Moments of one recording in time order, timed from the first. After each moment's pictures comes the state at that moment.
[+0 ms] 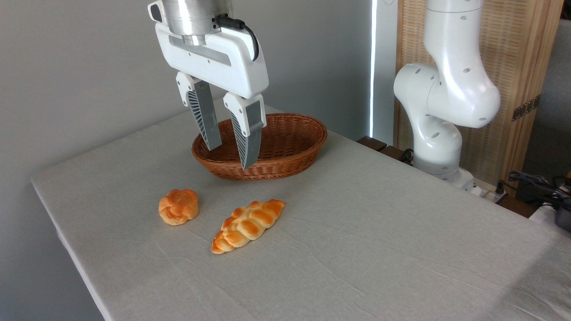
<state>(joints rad) -0.07 -0.01 0.04 -1.60 -0.06 1.58 0.66</state>
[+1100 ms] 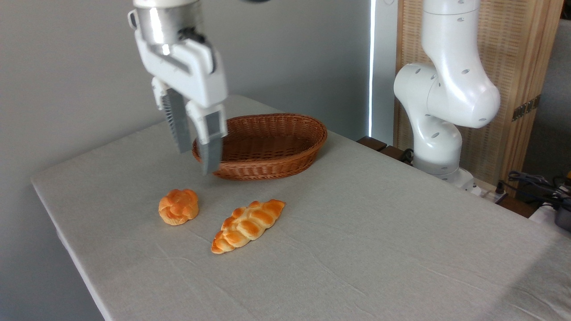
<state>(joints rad) -0.08 0.05 -0.07 -1.60 -0.06 1.72 0.66</state>
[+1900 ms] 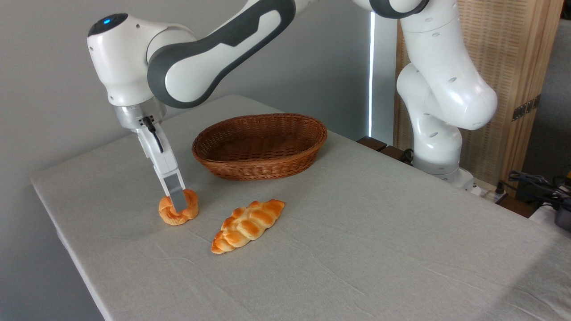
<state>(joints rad) -0.22 0.33 -0.17 -1.62 -0.04 1.93 0.60</state>
